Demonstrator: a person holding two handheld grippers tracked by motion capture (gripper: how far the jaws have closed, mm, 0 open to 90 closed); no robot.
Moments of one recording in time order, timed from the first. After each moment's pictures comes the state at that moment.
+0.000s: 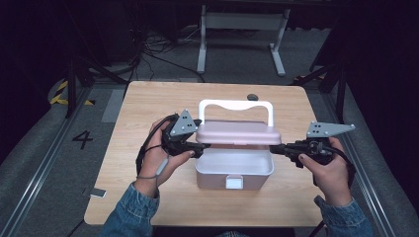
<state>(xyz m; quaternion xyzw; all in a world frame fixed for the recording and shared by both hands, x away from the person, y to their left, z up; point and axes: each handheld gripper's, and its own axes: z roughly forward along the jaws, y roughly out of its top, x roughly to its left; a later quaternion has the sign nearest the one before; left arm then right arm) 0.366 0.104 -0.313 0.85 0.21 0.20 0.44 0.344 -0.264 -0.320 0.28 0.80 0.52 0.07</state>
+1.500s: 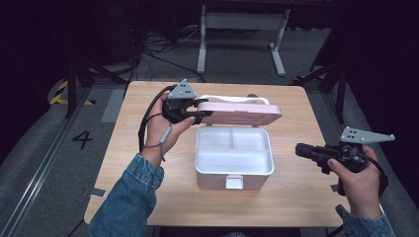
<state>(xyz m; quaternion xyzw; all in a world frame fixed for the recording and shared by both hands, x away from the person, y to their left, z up) 0.424 0.106 -0.283 0.82 0.24 0.16 0.49 0.321 -0.323 -0.316 0.35 0.77 0.52 0.10</state>
